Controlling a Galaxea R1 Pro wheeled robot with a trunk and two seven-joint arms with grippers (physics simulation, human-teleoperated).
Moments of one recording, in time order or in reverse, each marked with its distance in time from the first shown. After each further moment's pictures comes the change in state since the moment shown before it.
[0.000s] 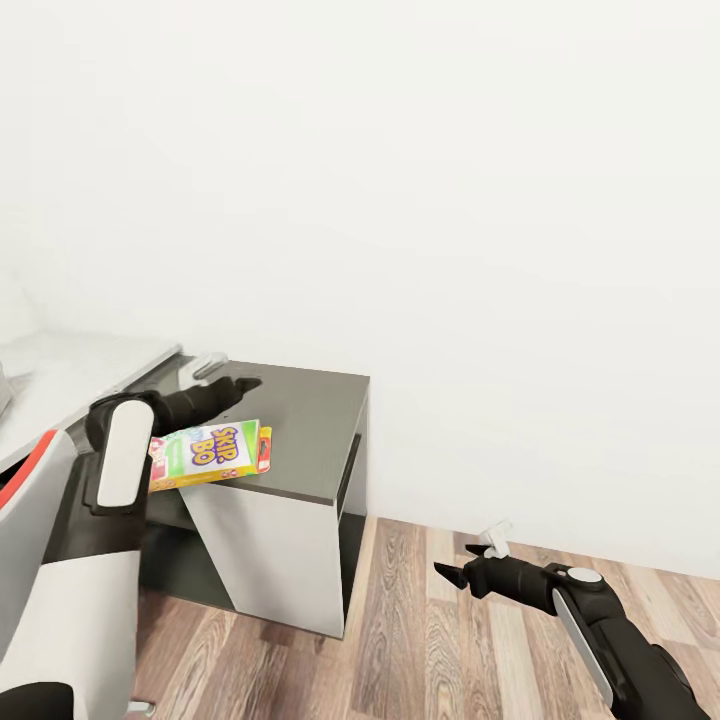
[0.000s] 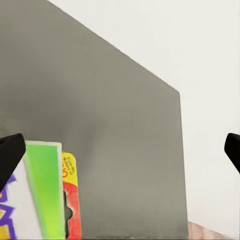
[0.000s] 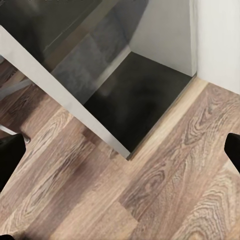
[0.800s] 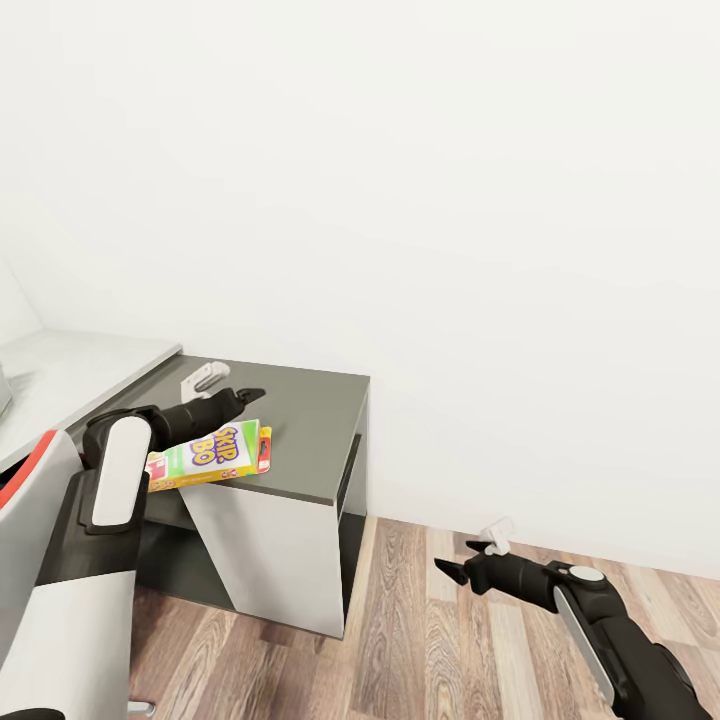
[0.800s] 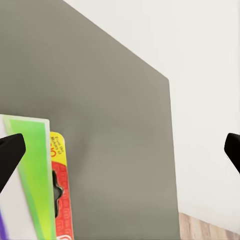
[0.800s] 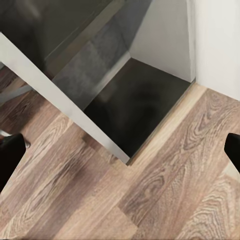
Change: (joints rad) left arm 0.060 0.003 0.007 -0.028 0.023 0.000 -0.061; right arm 0.000 -0.001 -0.007 -0.013 -0.010 -0.003 -0.001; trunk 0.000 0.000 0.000
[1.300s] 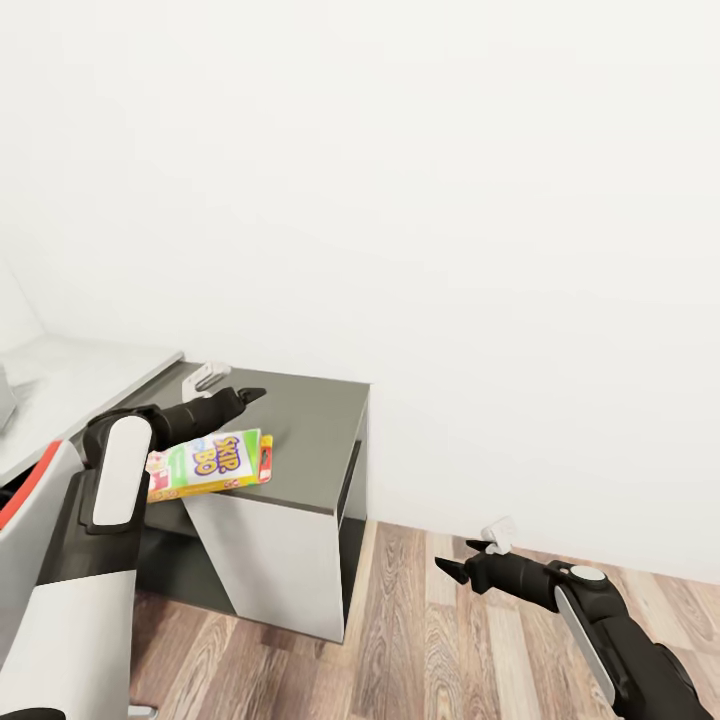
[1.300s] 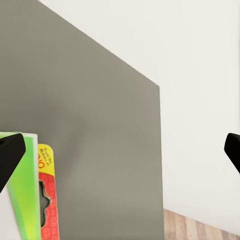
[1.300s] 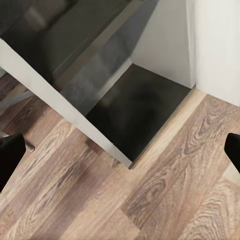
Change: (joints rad) left arm -0.001 -0.002 -0.001 0.000 0.000 0.000 -0.005; right arm 0.000 -0.001 -0.004 -0.002 -0.006 0.000 0.002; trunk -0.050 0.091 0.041
